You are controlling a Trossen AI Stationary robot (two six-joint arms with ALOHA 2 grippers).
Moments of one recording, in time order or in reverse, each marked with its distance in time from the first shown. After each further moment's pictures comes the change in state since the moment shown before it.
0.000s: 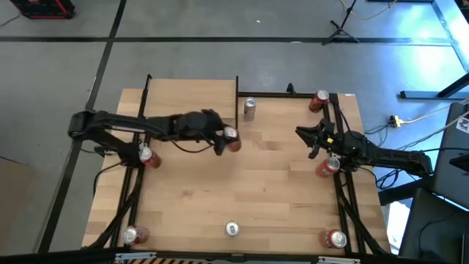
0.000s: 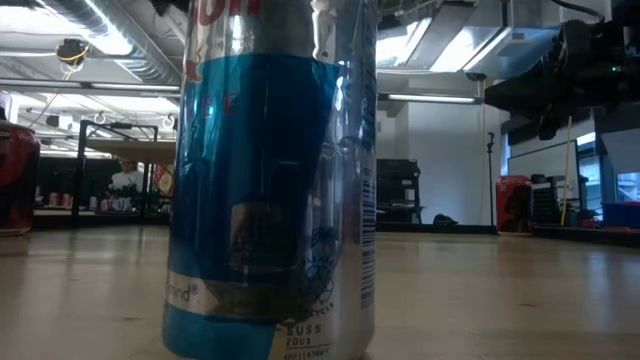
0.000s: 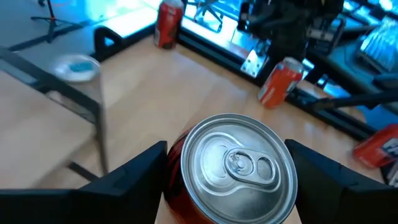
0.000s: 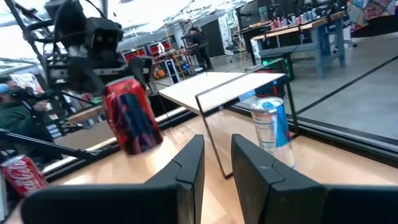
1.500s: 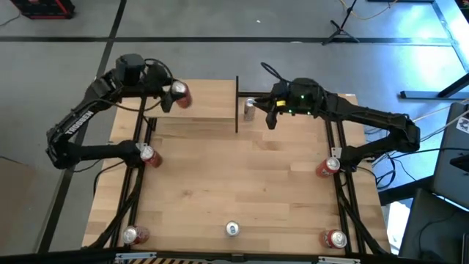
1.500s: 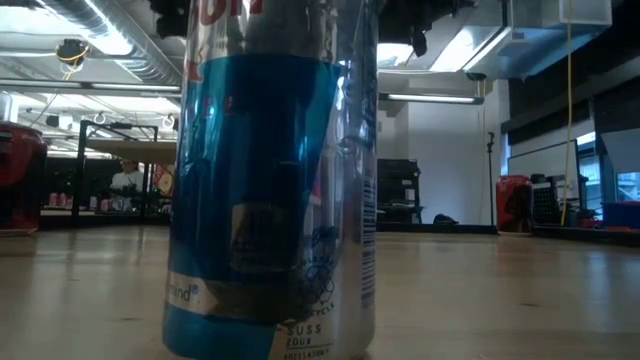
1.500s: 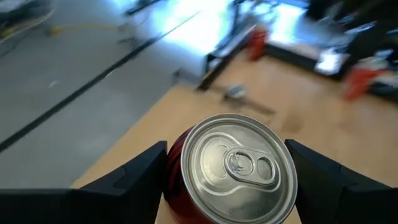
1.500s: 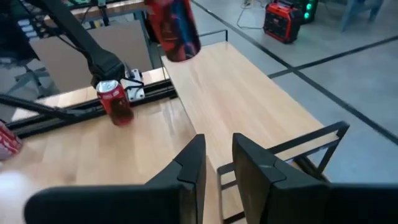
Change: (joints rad) left arm 0.686 -0.358 0.309 -0.767 0.392 0.490; right arm -0.186 1.137 1.131 -0.384 -0.304 -0.240
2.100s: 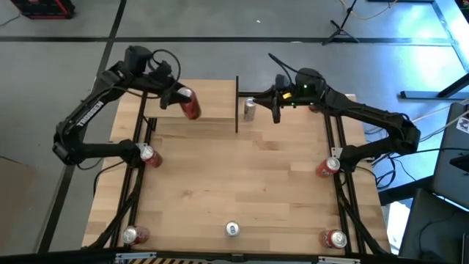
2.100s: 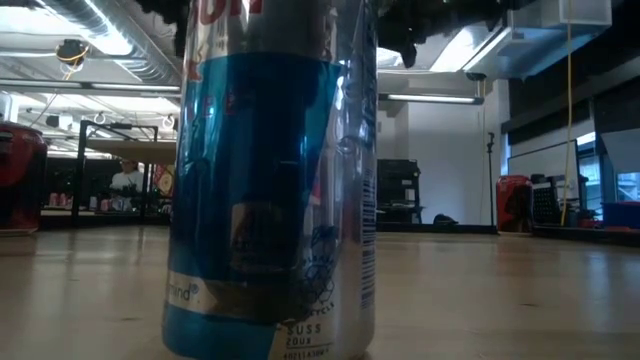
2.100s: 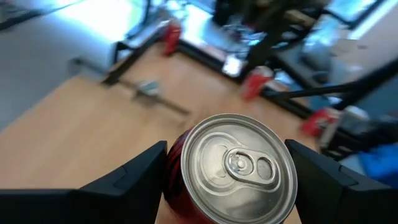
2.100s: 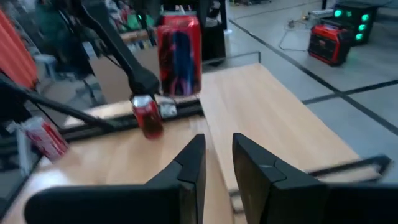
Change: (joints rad) left arm 0.116 0.108 -0.001 0.042 0.535 -0.076; right arm -0.135 0.014 -0.077 0.202 -0.327 -0.006
